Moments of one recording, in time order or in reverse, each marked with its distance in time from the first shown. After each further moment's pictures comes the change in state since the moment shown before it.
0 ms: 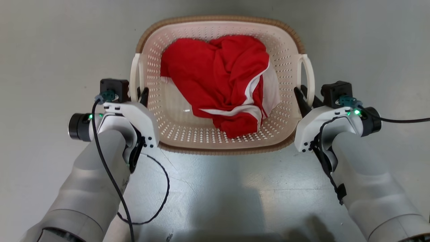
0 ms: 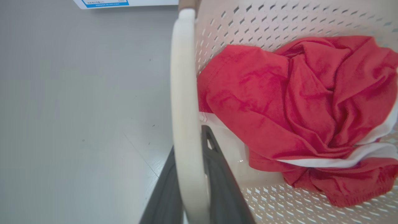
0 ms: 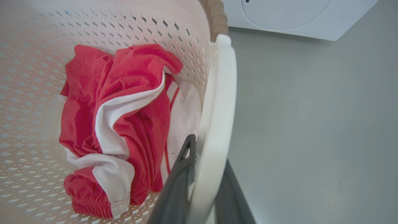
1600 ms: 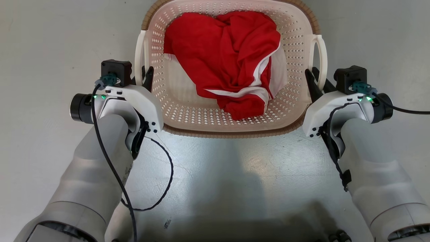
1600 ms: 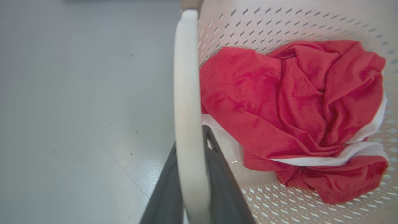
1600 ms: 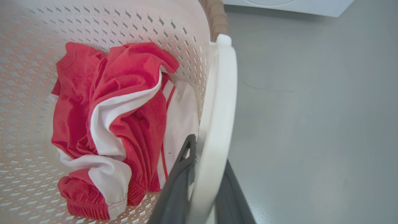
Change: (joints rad) left arm -0.034 -0.014 0.133 -0.068 0.143 -0.022 0.000; right arm -0.068 0.011 -0.170 0.049 -0.139 0.009 -0.049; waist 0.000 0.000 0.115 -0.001
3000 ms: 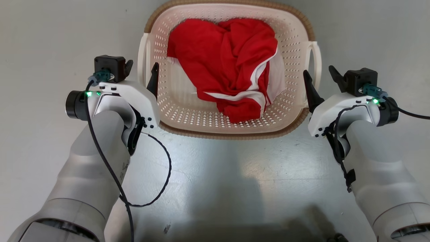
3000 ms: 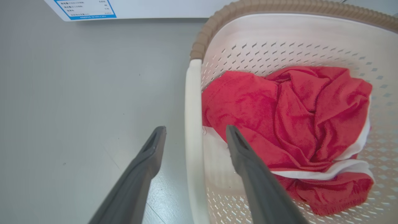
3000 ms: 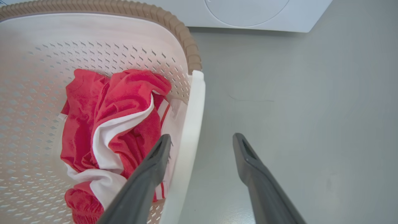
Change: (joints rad) left arm -0.021 -0.007 0.077 0.032 0.051 -0.002 -0.009; right arm -0.010 -0.008 -0.047 0.048 0.011 0.005 -0.061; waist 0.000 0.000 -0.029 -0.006
